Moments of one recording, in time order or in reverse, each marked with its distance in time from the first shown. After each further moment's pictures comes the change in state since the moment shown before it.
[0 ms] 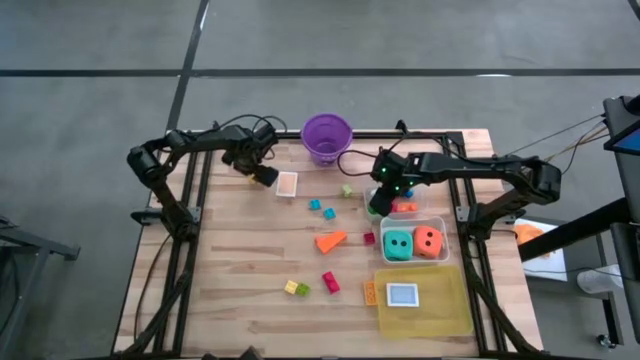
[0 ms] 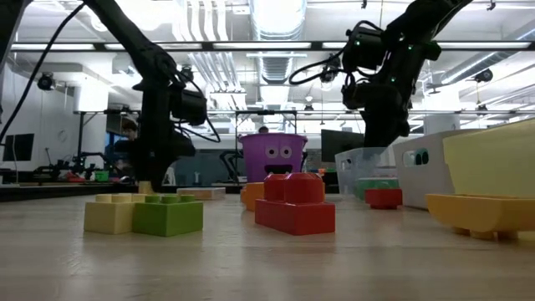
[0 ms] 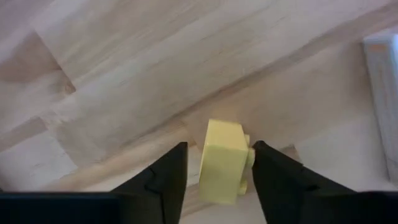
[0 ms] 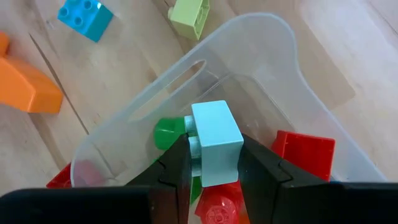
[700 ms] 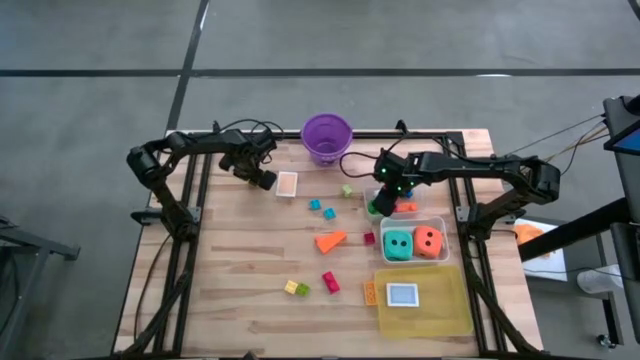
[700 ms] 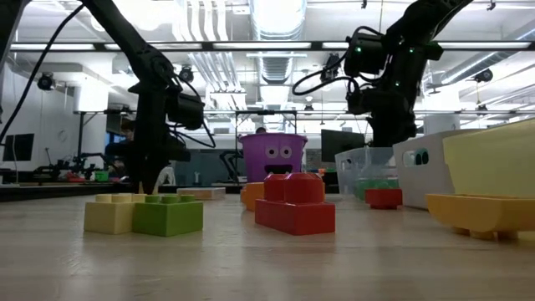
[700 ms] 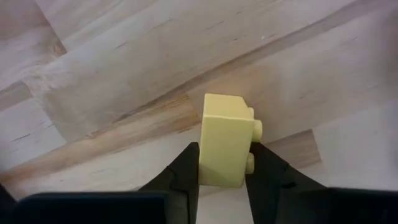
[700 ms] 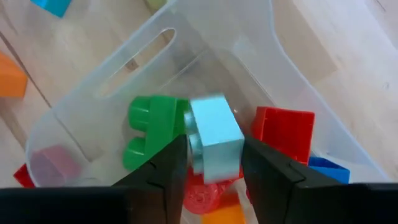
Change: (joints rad) left arm -0.011 -0.002 -0.050 0.007 0.000 -0.076; right arm -0.007 0.010 0.000 -0.069 0.039 -0.001
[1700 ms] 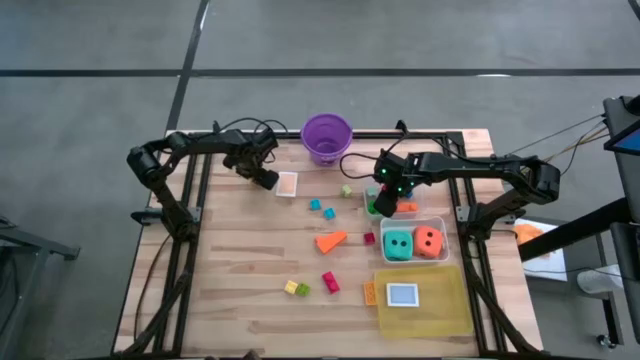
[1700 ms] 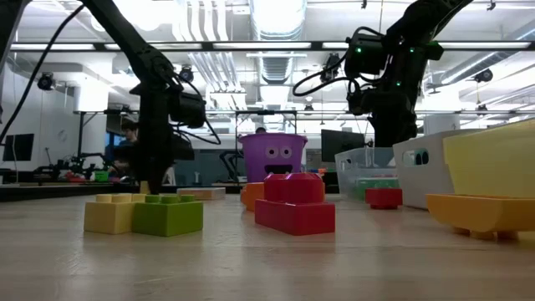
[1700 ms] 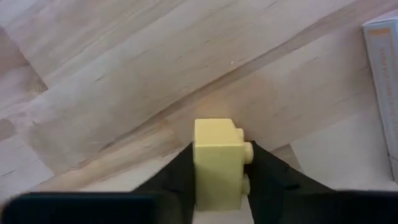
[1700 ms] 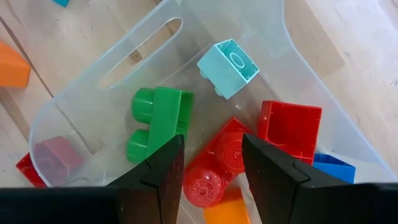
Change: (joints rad) left arm -0.003 0.000 0.000 0.058 0.019 0.074; right arm 0.000 0.000 0.000 -0.013 -0.016 -0.014
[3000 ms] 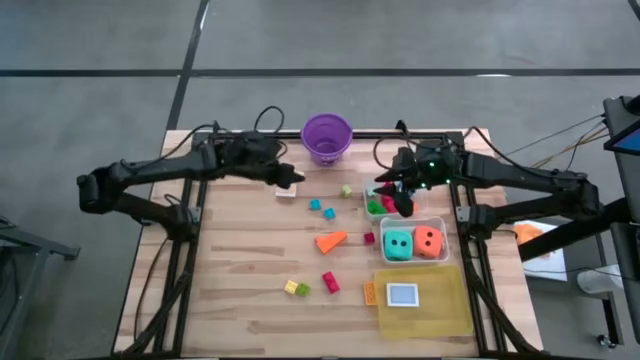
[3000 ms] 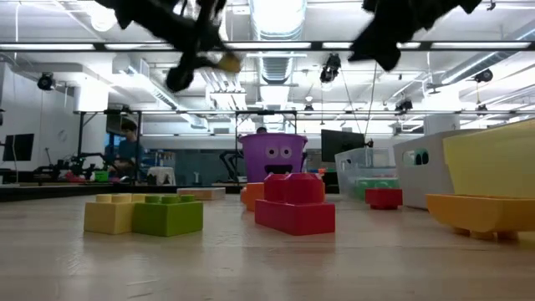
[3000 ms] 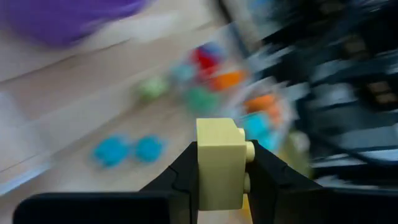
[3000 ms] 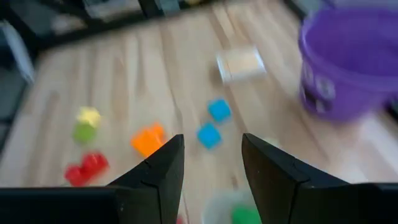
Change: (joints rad) left arm -0.399 -0.474 0.000 0.497 0.265 -0.520; right arm 0.114 -0.426 0.000 0.269 -0.135 -0.116
